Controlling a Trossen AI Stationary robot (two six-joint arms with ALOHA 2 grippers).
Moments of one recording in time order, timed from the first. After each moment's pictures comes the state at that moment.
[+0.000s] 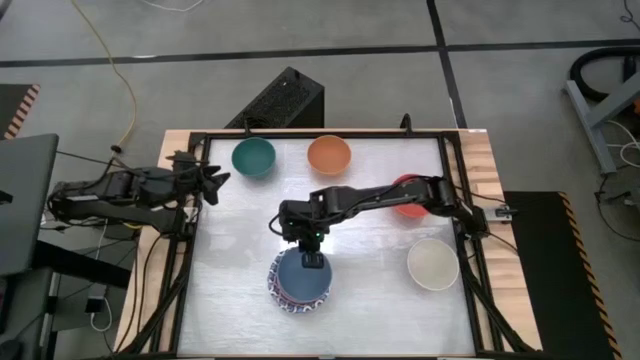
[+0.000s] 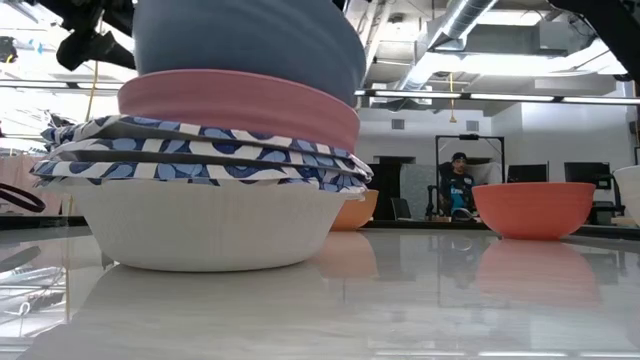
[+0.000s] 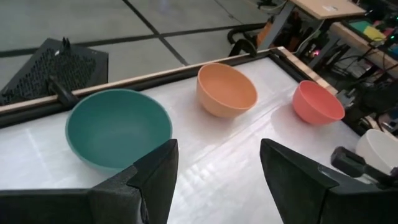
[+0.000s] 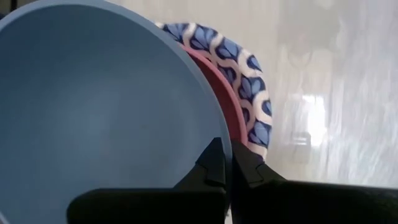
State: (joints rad) left arm -0.04 0.47 0.76 -0.74 -0.66 -0.71; right arm 0.08 2.16 2.04 -0.94 -0.27 0.08
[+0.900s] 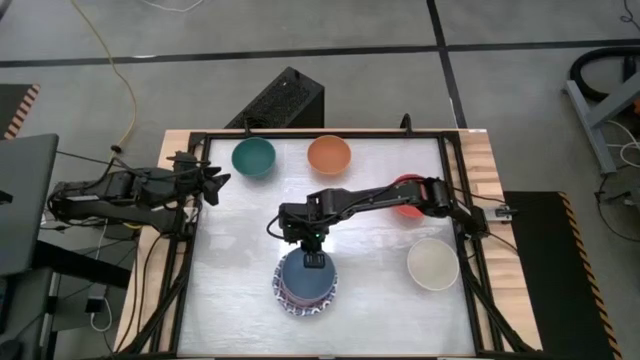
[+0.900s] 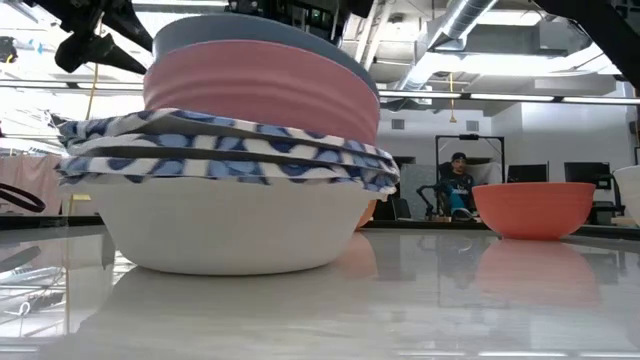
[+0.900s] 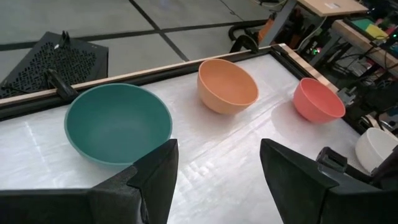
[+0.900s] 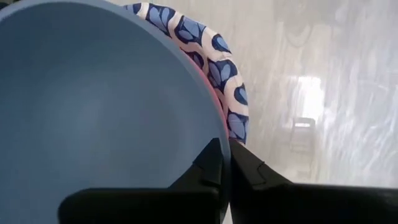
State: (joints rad) left arm -0.04 0.47 0.76 -0.75 -0.65 -0.73; right arm 0.08 2.21 2.03 -0.98 -0.26 0.06
